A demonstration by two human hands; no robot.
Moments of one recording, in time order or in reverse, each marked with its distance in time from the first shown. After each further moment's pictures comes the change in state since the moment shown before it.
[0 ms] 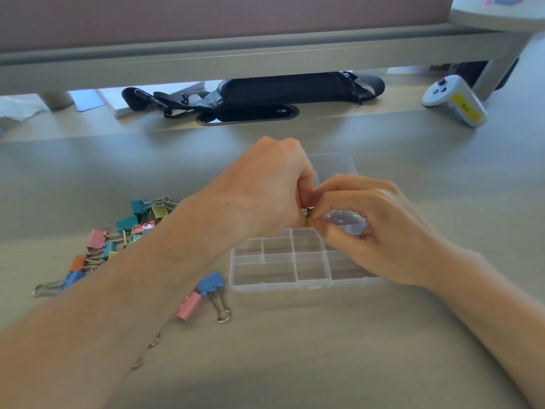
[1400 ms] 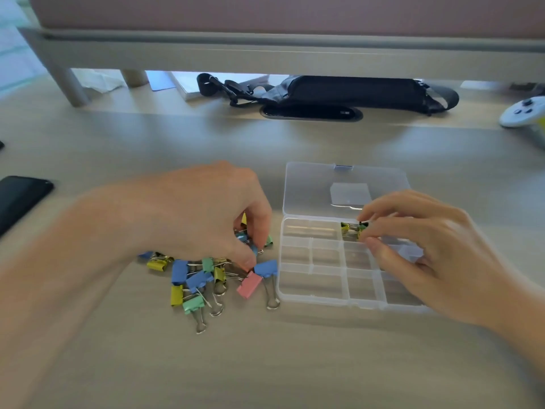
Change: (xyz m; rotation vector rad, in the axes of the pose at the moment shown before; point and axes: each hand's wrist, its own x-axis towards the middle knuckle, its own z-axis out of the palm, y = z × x) left_hand -0.091 -0.086 -0.056 0.180 -0.300 -0.122; right_hand -0.001 -0.020 0.009 -0.124 -0.029 -0.090
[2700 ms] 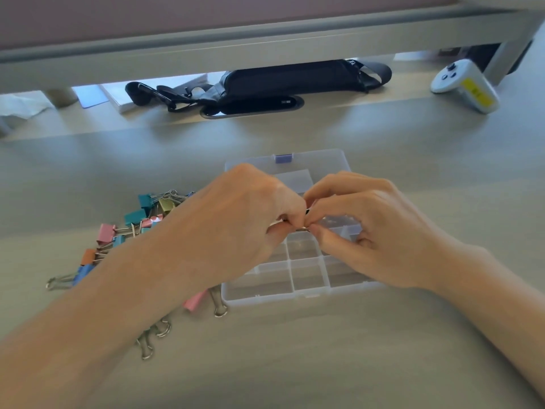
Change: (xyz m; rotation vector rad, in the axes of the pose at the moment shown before) left_hand 0.044 0.067 0.035 -0.067 0.402 0.418; right_hand 0.001 0.003 0.000 0.117 -0.004 0.046
